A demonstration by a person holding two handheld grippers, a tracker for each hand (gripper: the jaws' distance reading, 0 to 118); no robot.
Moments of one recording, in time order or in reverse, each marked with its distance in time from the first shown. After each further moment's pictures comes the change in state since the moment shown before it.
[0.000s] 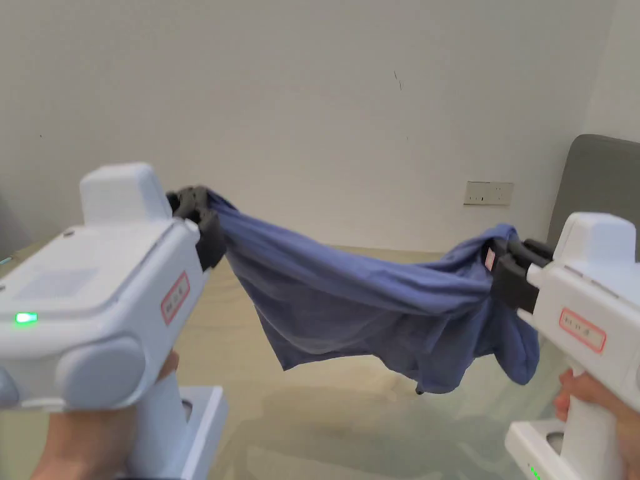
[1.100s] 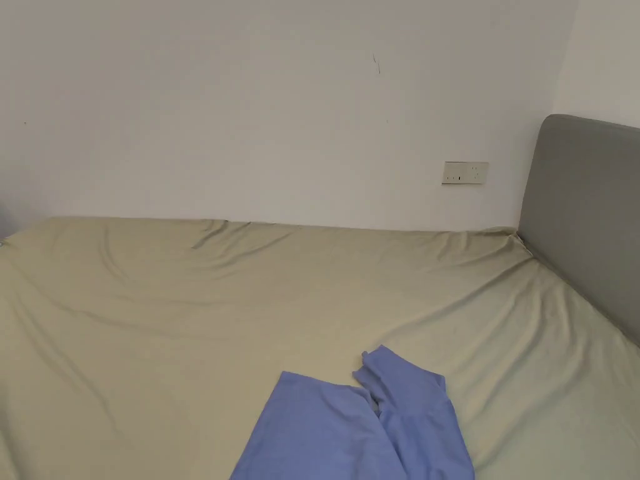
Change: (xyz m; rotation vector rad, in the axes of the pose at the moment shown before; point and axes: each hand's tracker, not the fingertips) left arm -0.033 -0.181 0.161 -0.514 0.090 0.017; right arm -0.018 -0.221 0.142 -0.426 -0.128 0.027
